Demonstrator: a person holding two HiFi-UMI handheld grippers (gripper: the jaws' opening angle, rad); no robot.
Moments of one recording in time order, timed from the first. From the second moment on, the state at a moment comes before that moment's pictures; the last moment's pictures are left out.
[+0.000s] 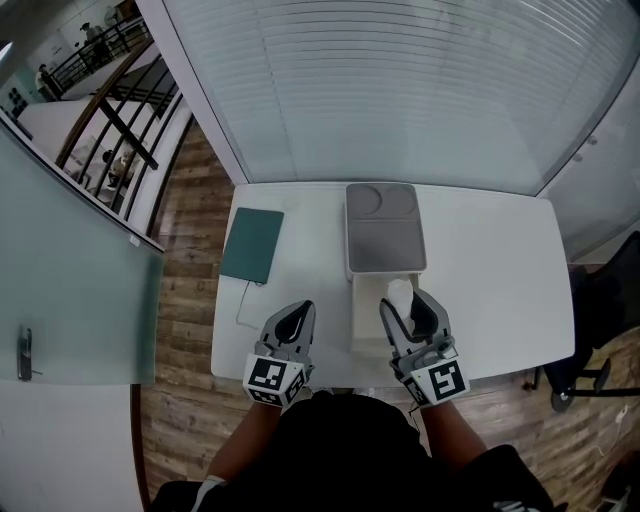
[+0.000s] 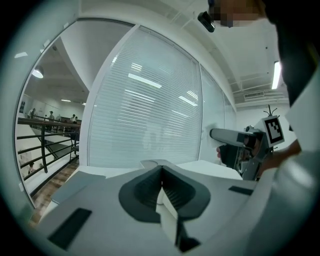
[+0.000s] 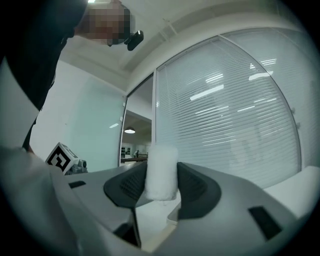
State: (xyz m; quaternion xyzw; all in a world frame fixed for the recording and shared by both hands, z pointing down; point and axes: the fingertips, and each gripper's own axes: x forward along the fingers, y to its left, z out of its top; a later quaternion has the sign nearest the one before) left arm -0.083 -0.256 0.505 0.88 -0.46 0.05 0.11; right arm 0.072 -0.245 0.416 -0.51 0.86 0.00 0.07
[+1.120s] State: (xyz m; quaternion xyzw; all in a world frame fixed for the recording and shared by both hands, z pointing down) left arm -0.059 -0.257 0.477 0.90 -0.42 0.04 0.07; right arm 0.118 -0.234 0.403 -0.58 0.81 0.02 0.08
